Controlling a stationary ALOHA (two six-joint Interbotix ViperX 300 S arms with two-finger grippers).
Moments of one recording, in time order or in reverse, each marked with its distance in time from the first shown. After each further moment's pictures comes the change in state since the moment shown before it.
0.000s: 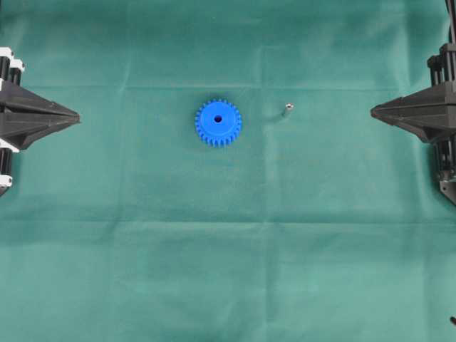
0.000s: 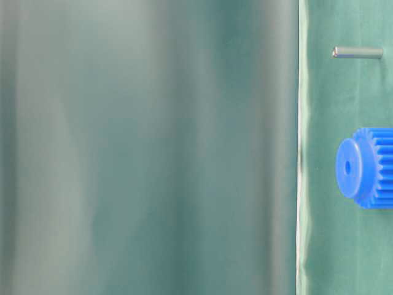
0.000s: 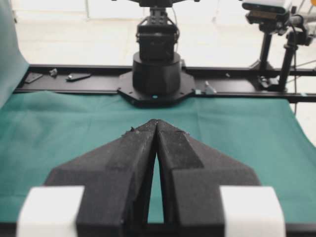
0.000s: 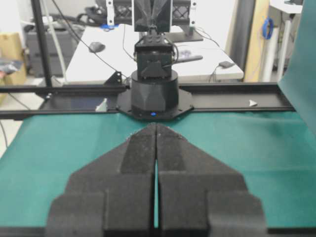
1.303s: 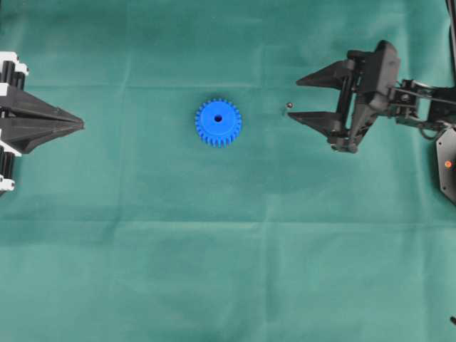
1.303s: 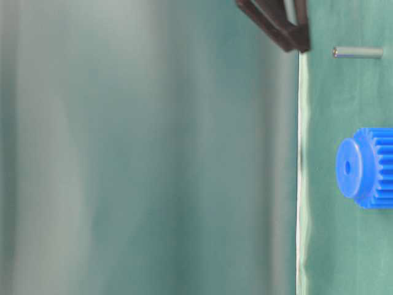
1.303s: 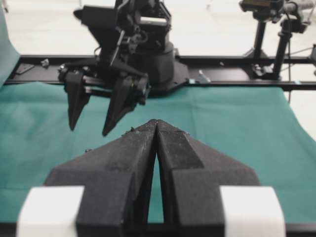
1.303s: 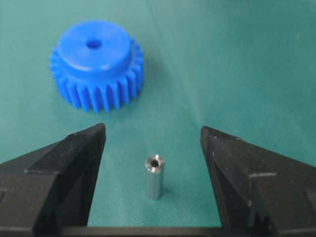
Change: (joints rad) left arm -0.018 0.017 -0.011 0.008 0.031 -0.009; right arm -0.256 0.882 -0.017 0.017 -0.382 -0.046
